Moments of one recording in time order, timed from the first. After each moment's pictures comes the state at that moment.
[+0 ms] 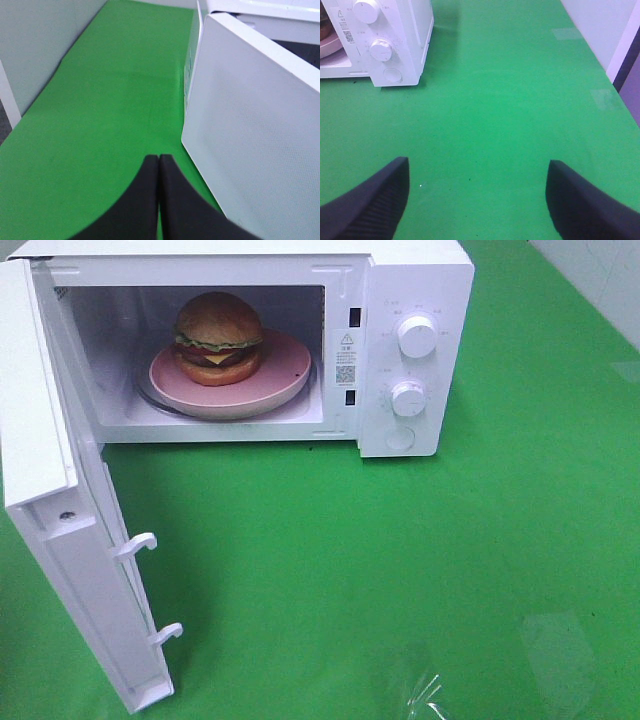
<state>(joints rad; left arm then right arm) 0.08 0.41 -0.31 -0.12 0.30 0.09 -0.03 0.00 -0.49 -0.01 0.97 0.05</state>
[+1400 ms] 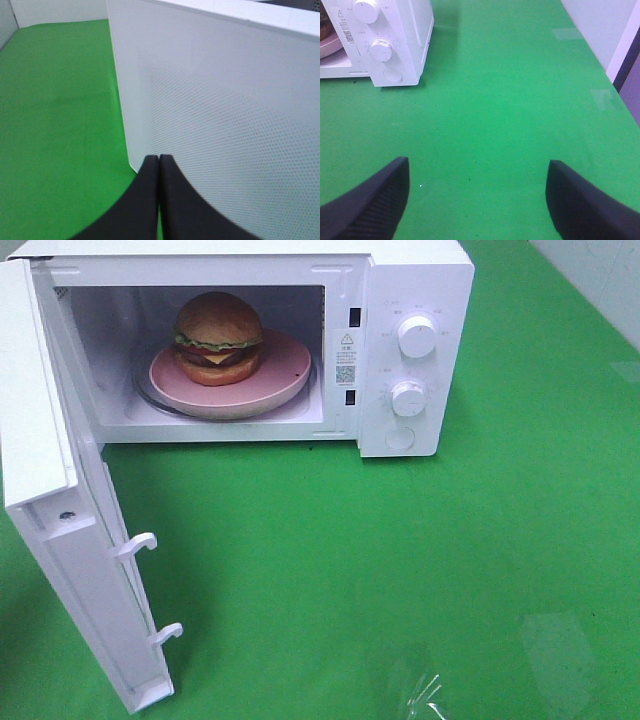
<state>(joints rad) 0.08 1.14 -0.17 0.50 -0.69 -0.23 -0.03 0.00 -0.49 -0.01 0.97 0.05</state>
